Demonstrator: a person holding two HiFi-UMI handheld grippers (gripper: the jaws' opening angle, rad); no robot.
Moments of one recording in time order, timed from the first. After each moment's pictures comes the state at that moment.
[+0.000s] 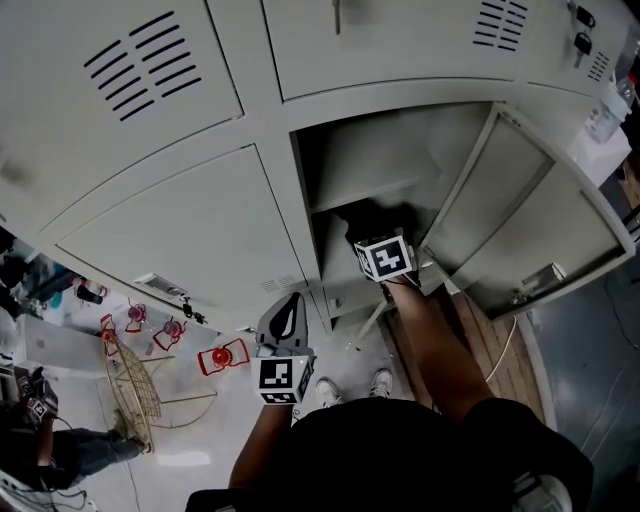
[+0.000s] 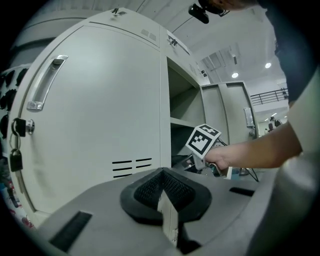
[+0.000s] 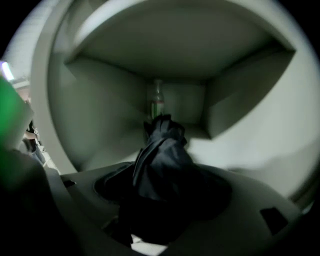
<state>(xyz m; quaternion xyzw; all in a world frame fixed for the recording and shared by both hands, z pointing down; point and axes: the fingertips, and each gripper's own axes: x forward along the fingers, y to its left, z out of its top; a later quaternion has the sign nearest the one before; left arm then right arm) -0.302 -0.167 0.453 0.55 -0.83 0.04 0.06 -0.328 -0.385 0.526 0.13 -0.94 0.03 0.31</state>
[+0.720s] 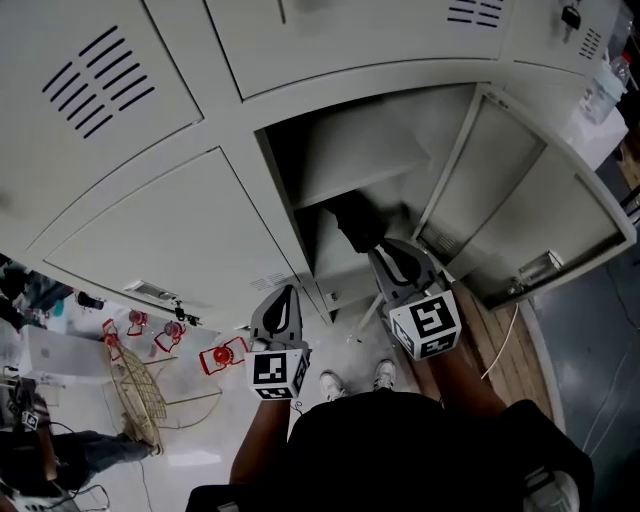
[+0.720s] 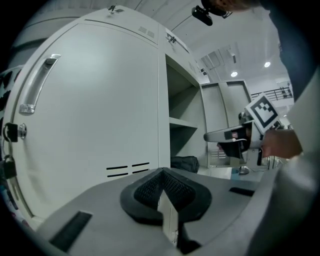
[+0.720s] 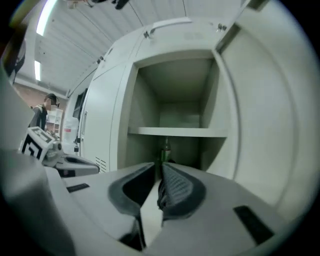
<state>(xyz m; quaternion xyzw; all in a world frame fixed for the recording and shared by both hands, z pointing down) -0.303 -0.177 0.448 0.55 -0.83 0.04 0.06 -0.220 -0.318 0.398 0.12 -0.99 -0.03 0.06</state>
